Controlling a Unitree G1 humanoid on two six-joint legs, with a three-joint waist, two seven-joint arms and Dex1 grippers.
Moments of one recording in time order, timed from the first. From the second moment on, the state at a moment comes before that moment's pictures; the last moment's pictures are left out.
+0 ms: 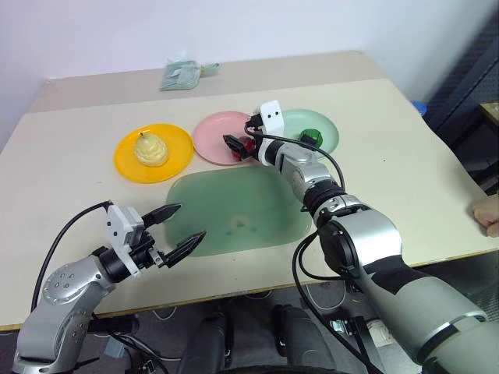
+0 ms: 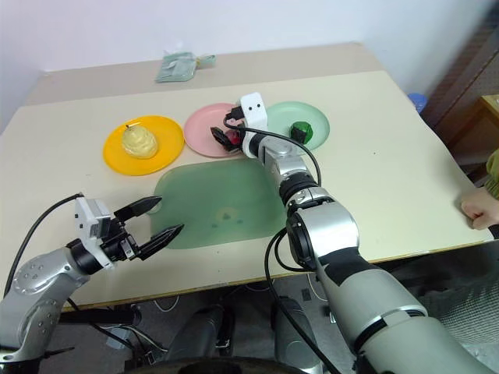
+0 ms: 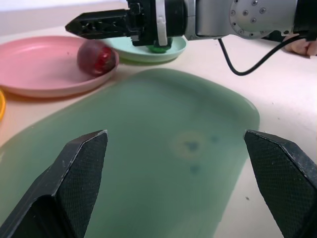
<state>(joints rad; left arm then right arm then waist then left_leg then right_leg) 0.22 0.57 0.24 -0.48 -0.60 0.30 -0.78 -1.26 -0.02 -0.10 1.34 0.12 -0.09 0.47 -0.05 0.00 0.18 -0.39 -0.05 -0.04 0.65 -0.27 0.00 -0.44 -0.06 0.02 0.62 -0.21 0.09</state>
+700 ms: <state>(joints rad) -0.05 0.55 0.14 -0.32 -0.51 0.26 -0.77 -0.36 -0.44 -0.09 -0.16 0.37 0.45 0.85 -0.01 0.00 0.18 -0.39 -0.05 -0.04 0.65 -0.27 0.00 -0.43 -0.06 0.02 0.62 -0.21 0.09</state>
